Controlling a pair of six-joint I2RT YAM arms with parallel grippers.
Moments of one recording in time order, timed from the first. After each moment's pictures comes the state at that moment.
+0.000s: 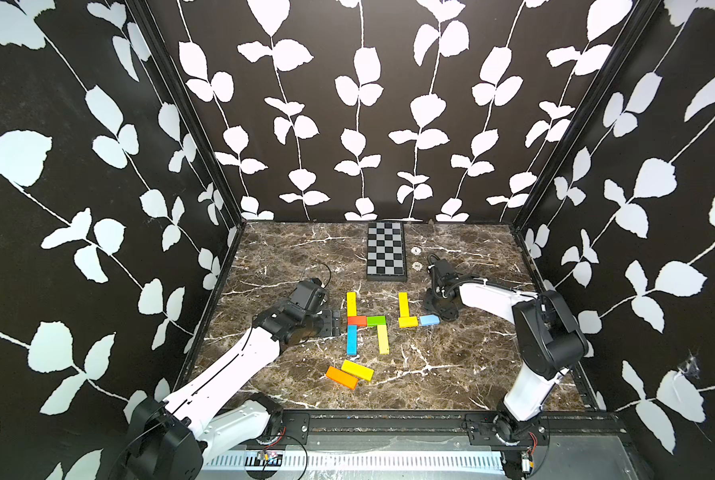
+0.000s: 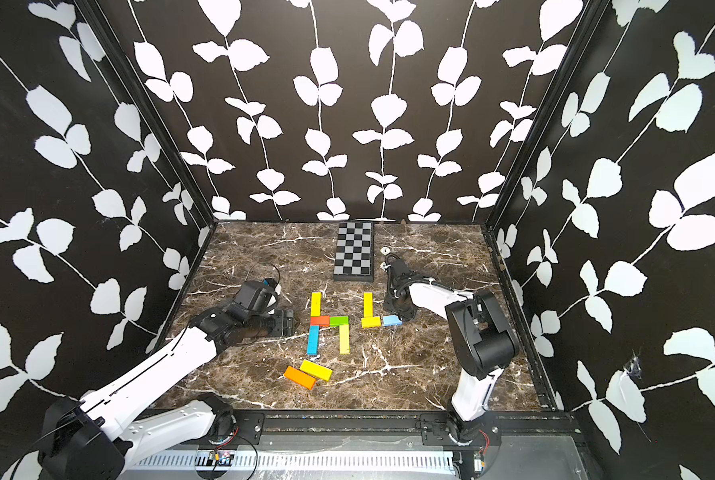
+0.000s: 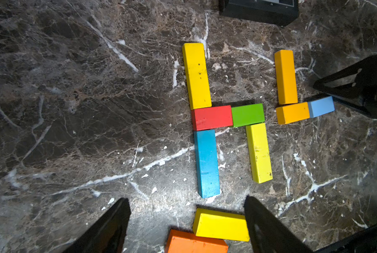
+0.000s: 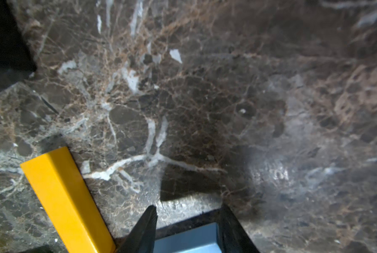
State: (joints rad) left arm -0.57 1.06 0.78 -0.70 0.02 -0.50; right arm 0.43 1.77 1.05 -0.54 0.00 0.79
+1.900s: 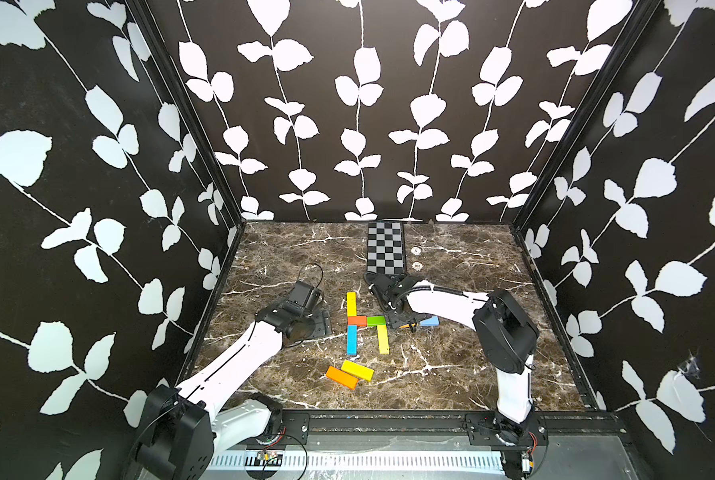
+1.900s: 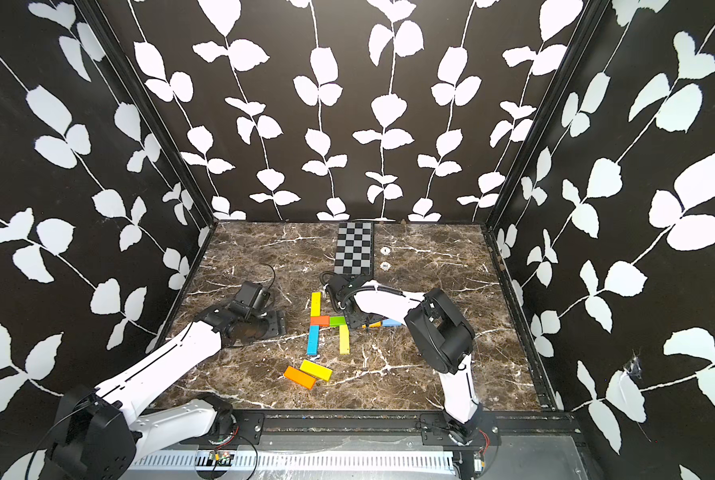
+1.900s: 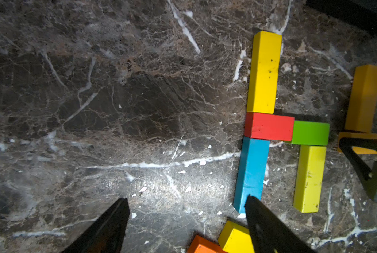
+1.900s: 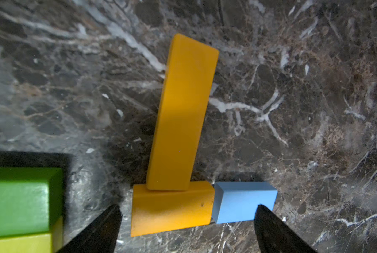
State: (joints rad) left arm -0.48 1.13 0.75 -0.74 -0.05 -0.60; right arm 0.83 1.98 1.39 -0.92 0.40 0.54
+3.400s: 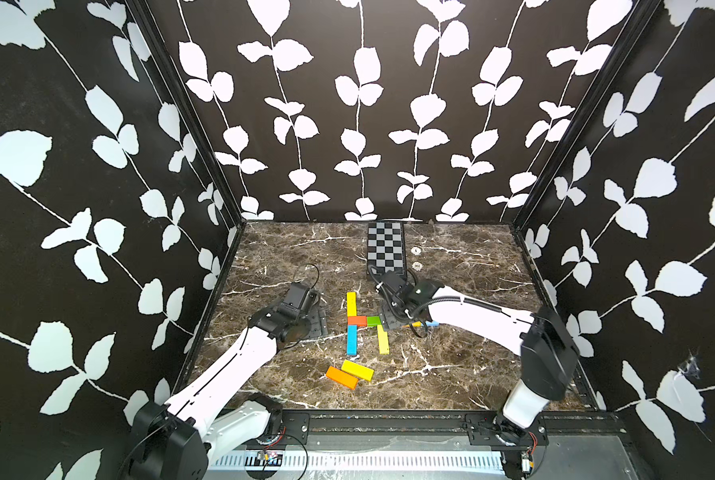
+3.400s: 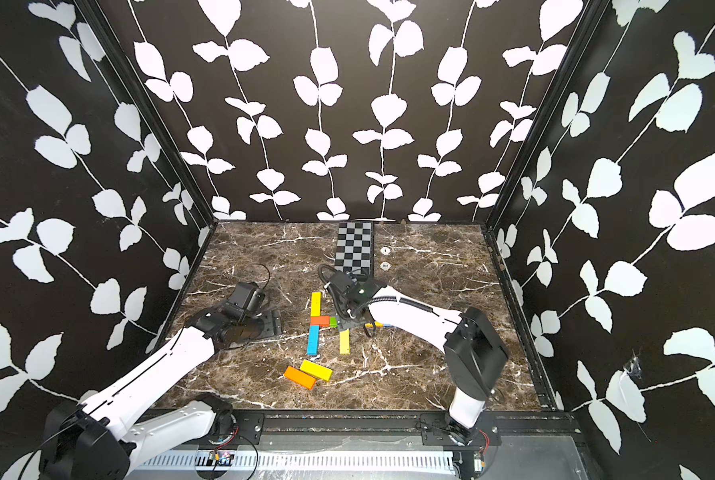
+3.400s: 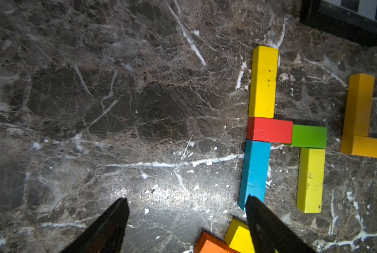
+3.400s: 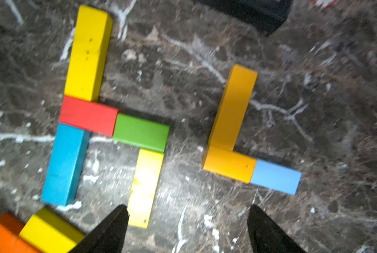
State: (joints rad) left arm -0.47 1.04 0.75 -0.78 -0.11 -0.59; right arm 0.92 1.69 1.27 -0.83 0.21 0.54
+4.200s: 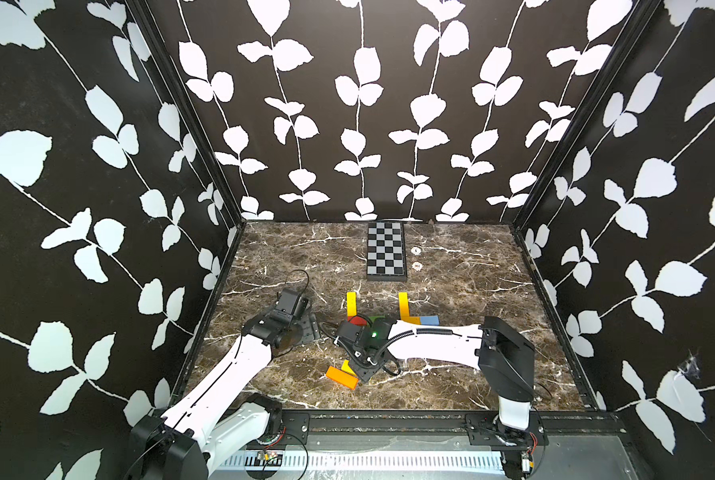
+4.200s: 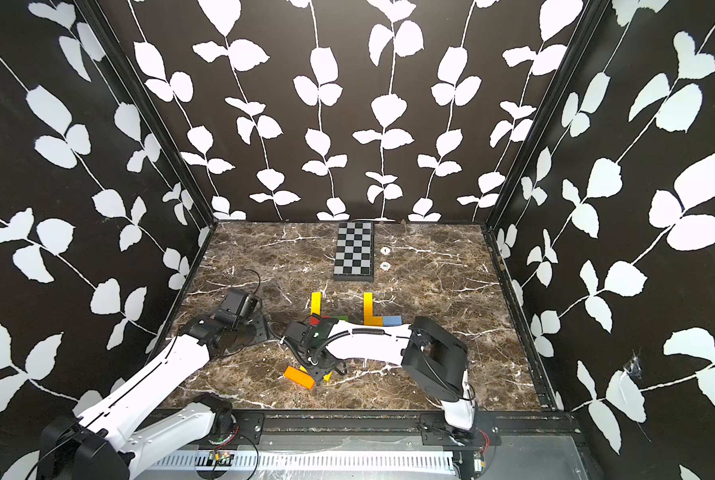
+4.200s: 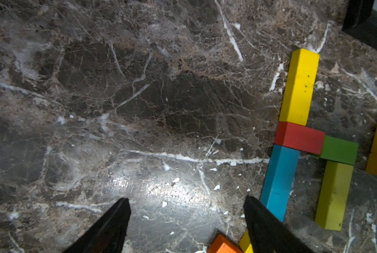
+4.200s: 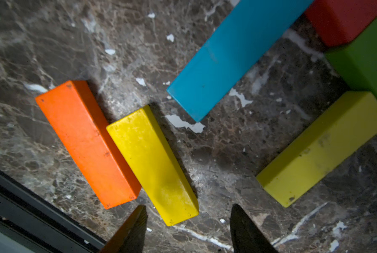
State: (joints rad) left arm -0.41 0.99 0.68 -0.80 -0.11 -0.64; right arm 1.22 1.93 1.39 -0.87 0.08 0.40
